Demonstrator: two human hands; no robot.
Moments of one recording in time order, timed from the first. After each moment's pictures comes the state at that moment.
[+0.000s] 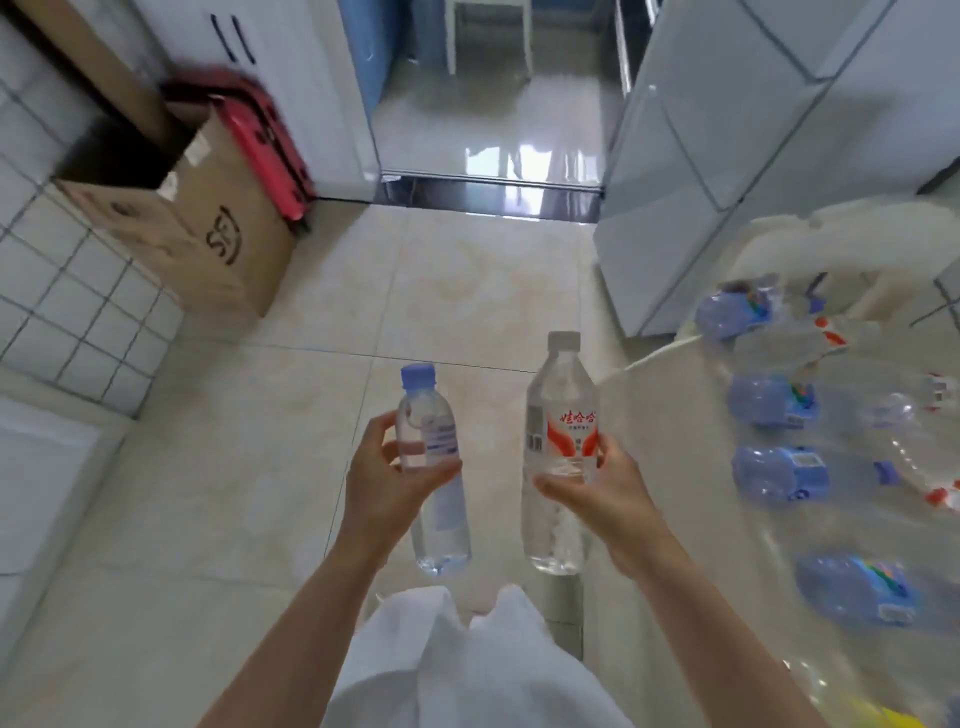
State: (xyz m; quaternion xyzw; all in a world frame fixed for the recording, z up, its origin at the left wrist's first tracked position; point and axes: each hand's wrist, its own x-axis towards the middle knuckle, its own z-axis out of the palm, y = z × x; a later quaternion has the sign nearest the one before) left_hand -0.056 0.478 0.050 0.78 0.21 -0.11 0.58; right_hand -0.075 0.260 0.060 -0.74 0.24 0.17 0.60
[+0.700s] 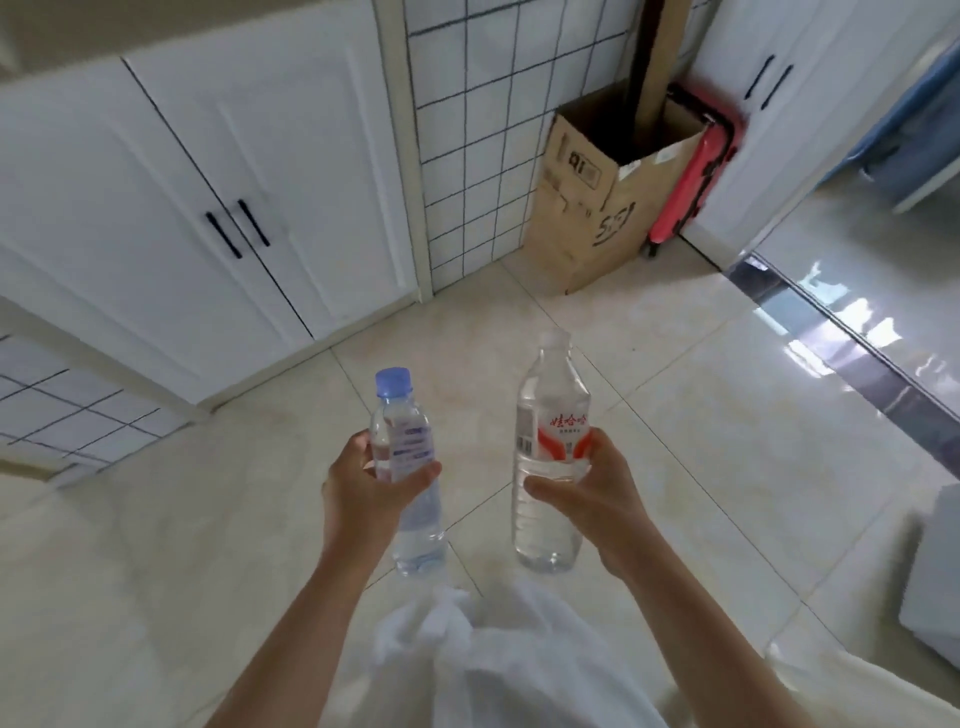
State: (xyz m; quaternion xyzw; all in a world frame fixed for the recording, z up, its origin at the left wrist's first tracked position) left_hand -0.220 0.855 0.028 0.65 0.54 0.16 0.51; right_hand -0.059 0.700 0.059 -0.80 -0.09 0.38 0.46
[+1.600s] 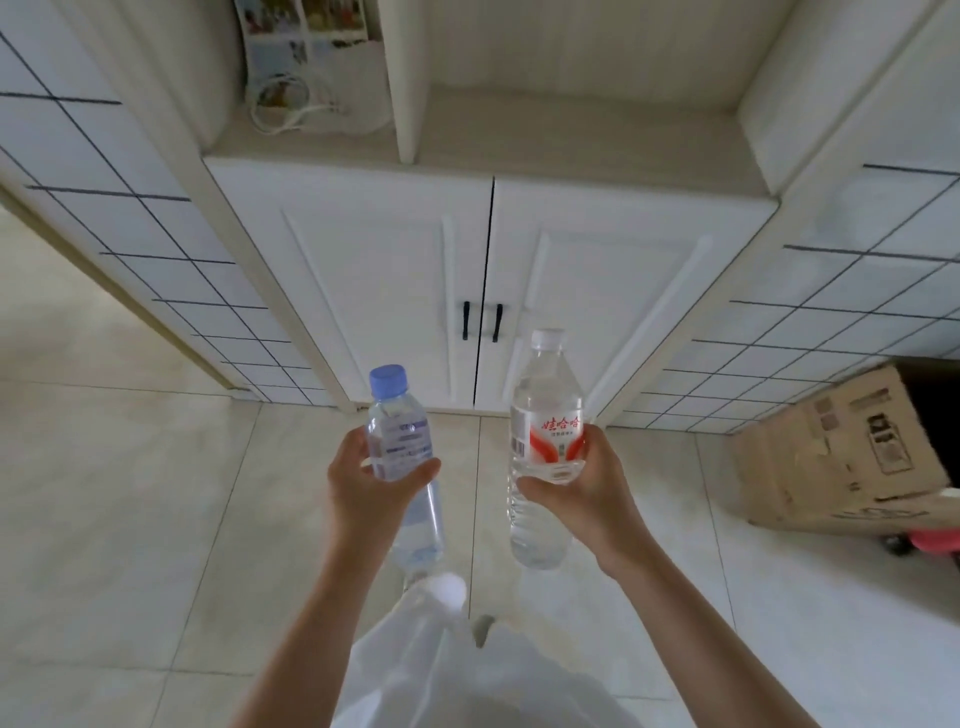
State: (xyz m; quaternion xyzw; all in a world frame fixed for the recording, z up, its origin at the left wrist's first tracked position) left_hand -0.219 1.162 0.046 0.42 0.69 0.41 0.41; right_hand -0.006 1.142 0.068 -0.72 -0.42 0.45 0.32
